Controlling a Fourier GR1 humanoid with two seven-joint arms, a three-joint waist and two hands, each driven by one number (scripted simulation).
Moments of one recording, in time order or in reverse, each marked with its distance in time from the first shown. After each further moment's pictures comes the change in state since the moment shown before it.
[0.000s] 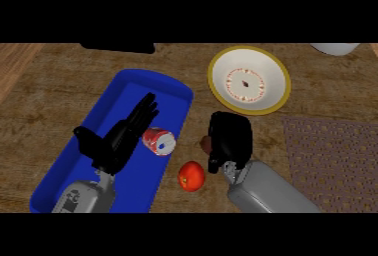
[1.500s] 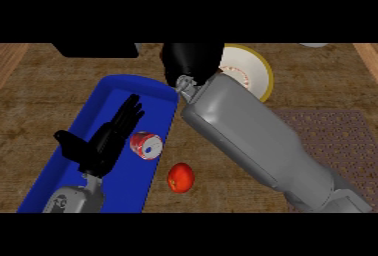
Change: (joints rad) left arm 0.049 0.016 0.068 -0.012 0.000 -0.002 -0.019; right arm -0.635 0.103 -0.245 0.288 0.127 -0.018 0.015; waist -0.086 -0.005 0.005
